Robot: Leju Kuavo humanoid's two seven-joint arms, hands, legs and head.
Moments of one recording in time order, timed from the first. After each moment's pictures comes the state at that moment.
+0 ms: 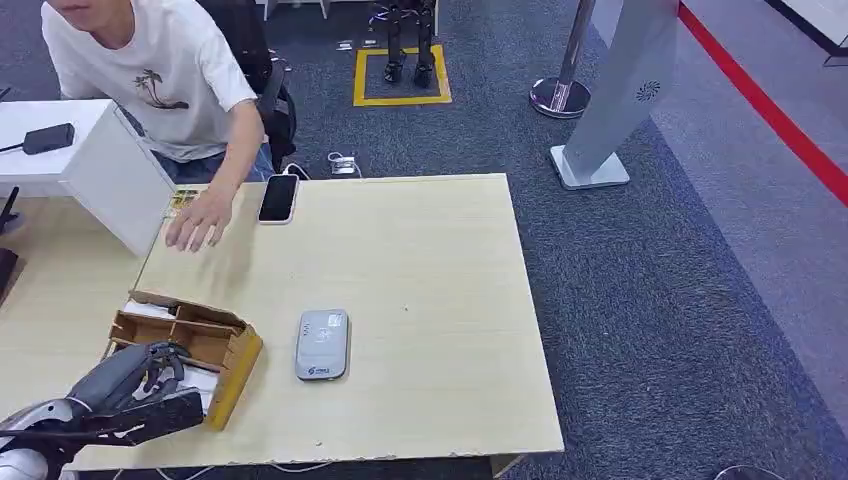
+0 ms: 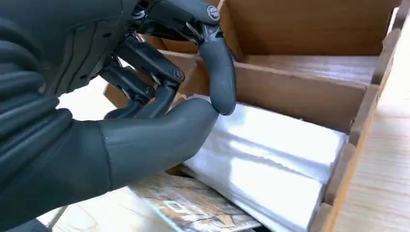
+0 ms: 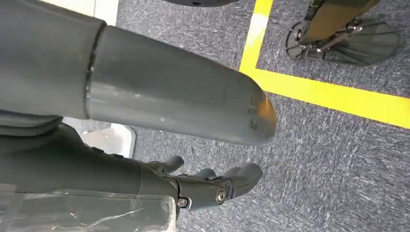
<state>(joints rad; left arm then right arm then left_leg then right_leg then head) -0.10 0.80 -0.49 -1.63 -0.27 -0.32 0.19 -0.19 0.03 1.56 -0.12 -1.09 -0.34 0.07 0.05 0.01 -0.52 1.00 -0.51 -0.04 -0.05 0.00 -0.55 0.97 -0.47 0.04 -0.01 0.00</state>
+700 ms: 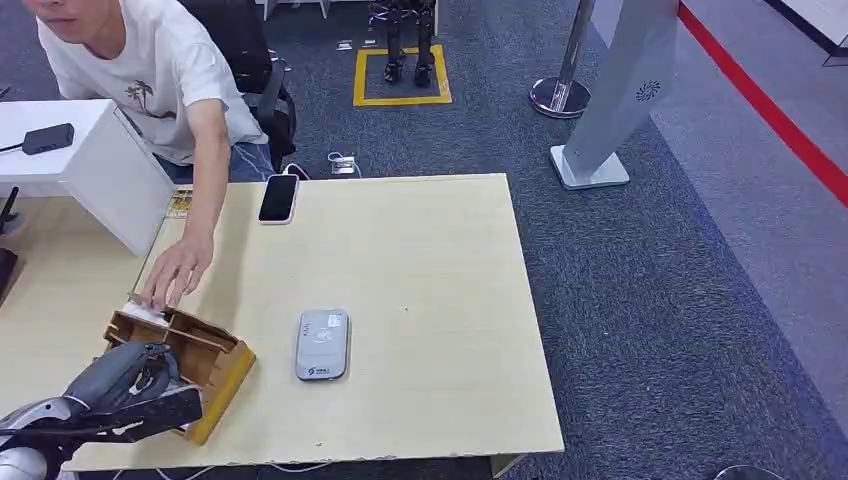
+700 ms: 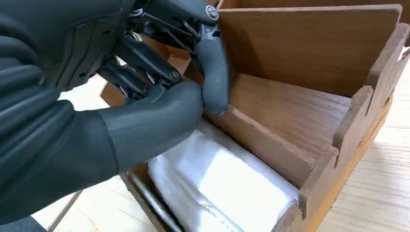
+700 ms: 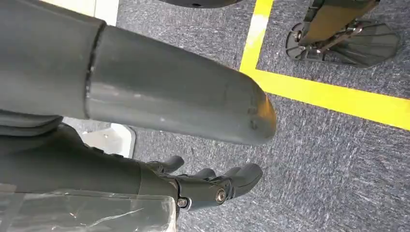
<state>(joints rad) -0.10 0.79 -0.46 -1.63 -0.27 -0.32 0.19 -0.19 0.03 1.56 -0.12 -1.10 -0.34 0.07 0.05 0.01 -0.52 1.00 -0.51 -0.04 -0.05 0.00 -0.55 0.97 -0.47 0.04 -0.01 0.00</state>
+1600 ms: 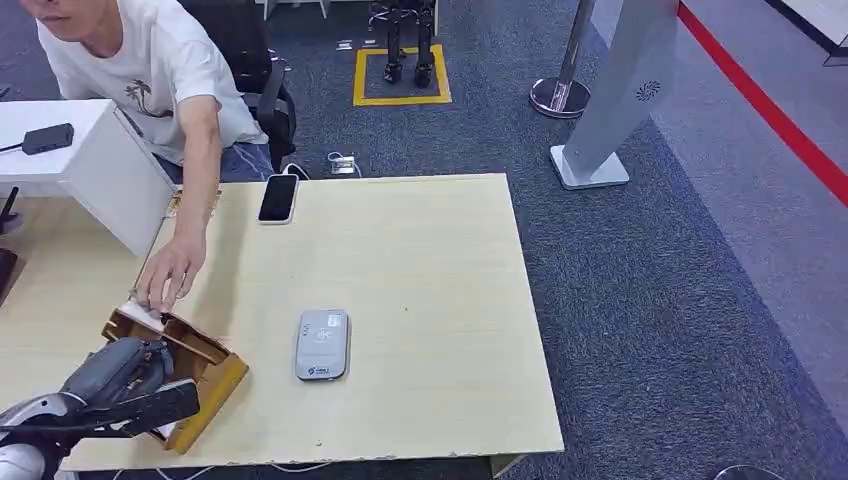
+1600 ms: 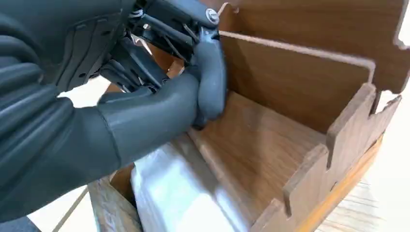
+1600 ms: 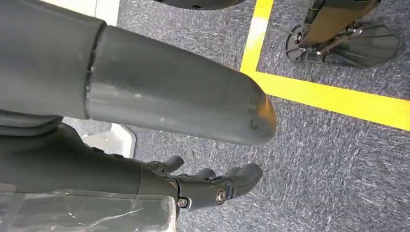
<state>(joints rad) -0.10 0.78 -0.44 -1.63 -0.28 -0.33 0.19 -0.19 0.03 1.56 -0.12 -1.11 -0.33 0.06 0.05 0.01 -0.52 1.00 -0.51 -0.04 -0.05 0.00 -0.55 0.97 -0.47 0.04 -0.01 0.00</state>
